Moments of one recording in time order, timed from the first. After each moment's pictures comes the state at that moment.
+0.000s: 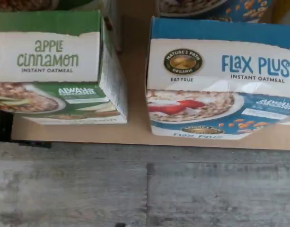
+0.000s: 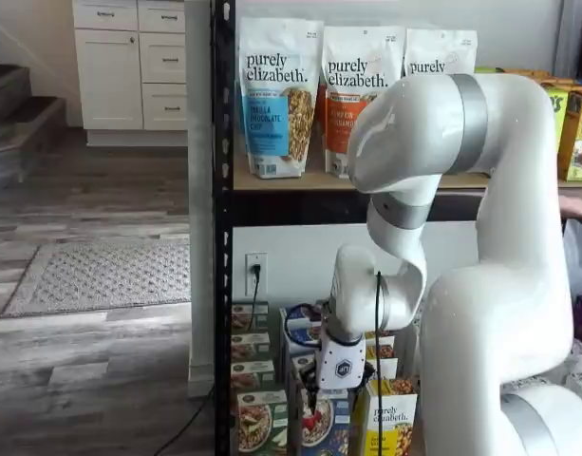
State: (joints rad) arm 0.12 0.49 -0.85 0.10 0.25 0.02
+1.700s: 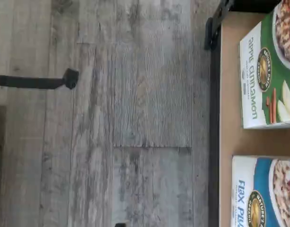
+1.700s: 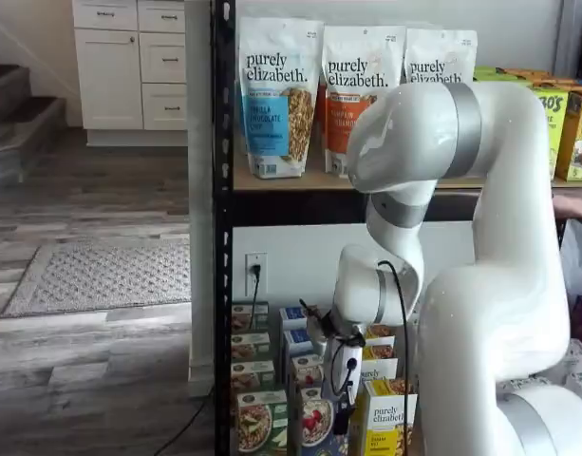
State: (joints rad) arm 0.09 0.54 -0.94 0.25 0.42 -1.70
